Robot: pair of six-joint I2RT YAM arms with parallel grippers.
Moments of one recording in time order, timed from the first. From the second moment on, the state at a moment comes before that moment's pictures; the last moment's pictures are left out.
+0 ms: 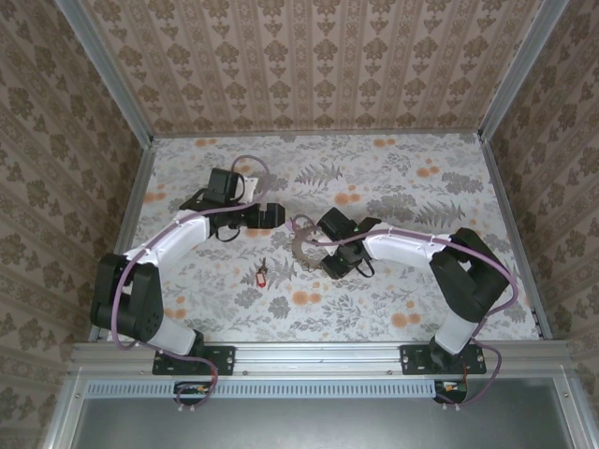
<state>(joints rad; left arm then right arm) -0.38 1.49 0.99 -0.40 0.43 -0.25 0.72 1.70 1.02 -0.59 -0.03 -0.03</state>
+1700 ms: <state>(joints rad) -0.36 1.47 1.00 -0.40 0.42 -0.21 0.66 1.58 0.70 -0.13 -0.17 -0.92</state>
